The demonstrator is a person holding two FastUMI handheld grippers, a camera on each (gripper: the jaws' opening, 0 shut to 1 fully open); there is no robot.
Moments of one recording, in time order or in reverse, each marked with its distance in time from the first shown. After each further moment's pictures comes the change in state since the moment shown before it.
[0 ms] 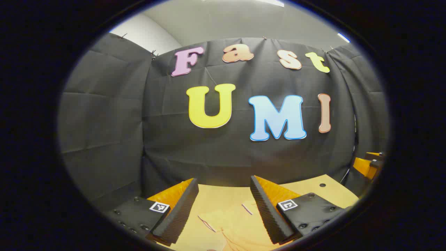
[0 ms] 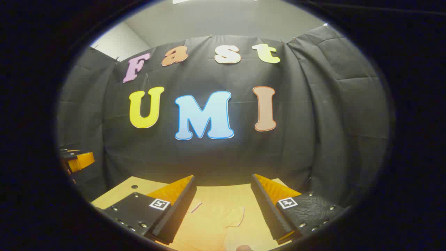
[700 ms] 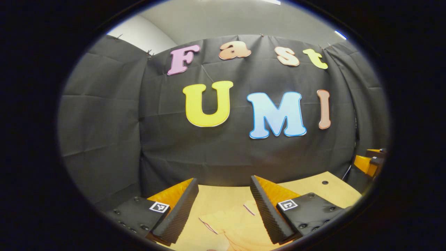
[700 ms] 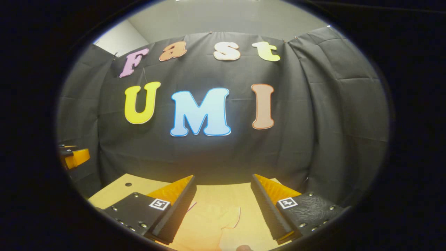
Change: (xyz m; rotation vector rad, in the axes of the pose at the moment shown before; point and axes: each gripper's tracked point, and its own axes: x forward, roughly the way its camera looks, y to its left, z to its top) left arm 0.001 0.003 0.000 0.041 0.019 0.004; right arm 0.018 0.000 -0.012 -0.012 0.031 -0.015
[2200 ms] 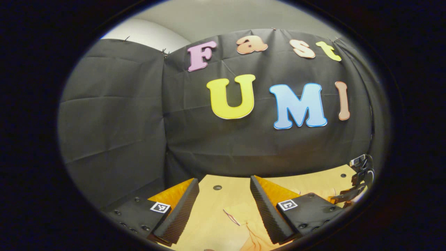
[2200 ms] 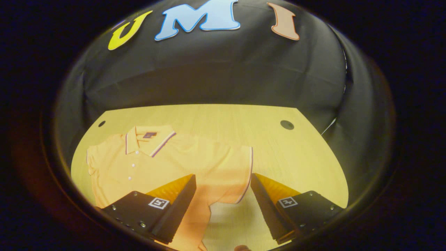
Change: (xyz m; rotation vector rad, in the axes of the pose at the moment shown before) left arm -0.020 0.036 -0.001 0.025 0.087 0.200; right arm 0.123 -0.007 -0.290 -0.048 0.651 0.053
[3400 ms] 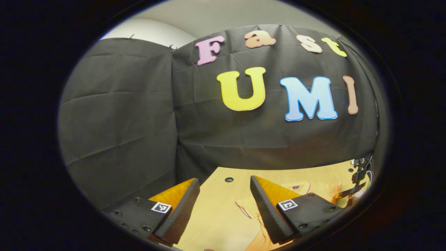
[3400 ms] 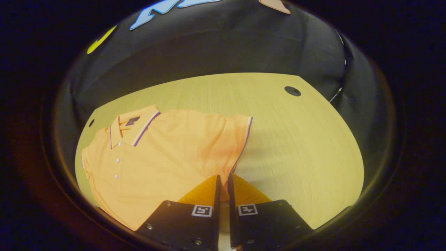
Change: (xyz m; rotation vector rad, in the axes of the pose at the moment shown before) left arm -0.001 0.015 -0.009 -0.005 0.055 0.084; right arm 0.040 -0.001 -0.034 0.105 0.181 0.006
